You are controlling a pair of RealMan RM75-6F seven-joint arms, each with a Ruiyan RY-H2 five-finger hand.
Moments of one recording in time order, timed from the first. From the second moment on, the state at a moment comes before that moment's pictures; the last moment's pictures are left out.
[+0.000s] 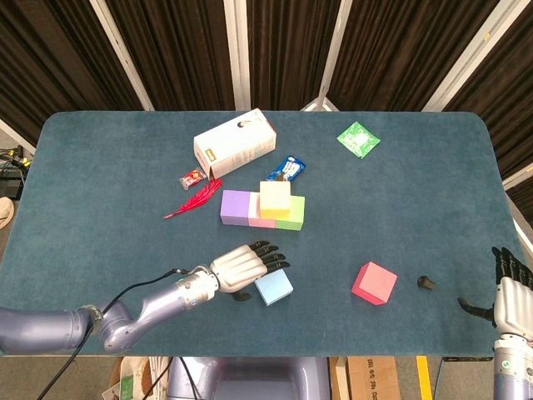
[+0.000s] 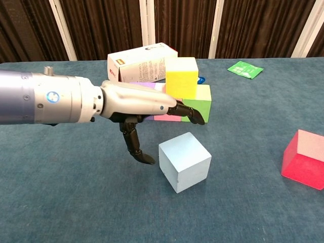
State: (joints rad) left arm -1.02 -1.46 -0.15 -1.69 1.24 0.60 0.32; right arm 0.06 -1.22 0.17 -1.68 -1.06 1.39 -0.11
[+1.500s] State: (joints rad) left arm -1.05 -1.55 -0.09 -1.60 1.31 0.68 0.26; right arm 0.06 -1.22 0.20 -1.69 -1.02 1.37 -0.10
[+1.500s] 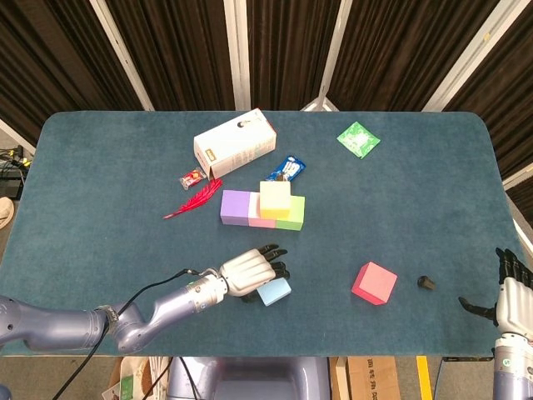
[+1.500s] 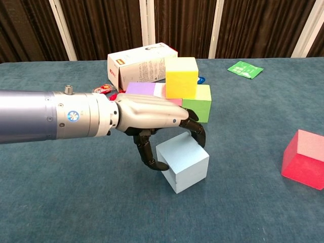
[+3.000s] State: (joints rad) left arm -1.06 -1.07 -0.07 -2.03 1.02 0.74 0.46; right arm 0.05 -1.20 0.20 -1.71 -1.02 1.36 -0.07
